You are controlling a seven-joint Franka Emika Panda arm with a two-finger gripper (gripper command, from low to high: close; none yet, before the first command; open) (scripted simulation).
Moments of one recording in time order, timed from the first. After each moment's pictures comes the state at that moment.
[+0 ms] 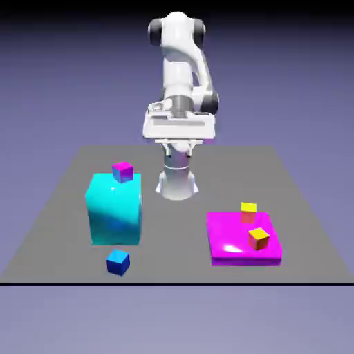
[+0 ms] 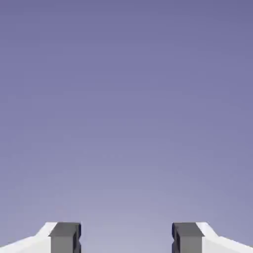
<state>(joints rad) 0.01 -0.53 -0.01 -2.78 0.01 3.01 0.74</state>
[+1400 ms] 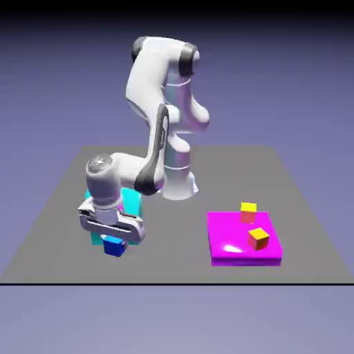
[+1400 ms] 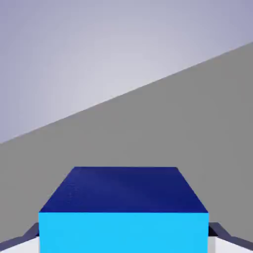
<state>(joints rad) -0.11 0.26 -0.28 -2.26 0.16 2.39 0.72</state>
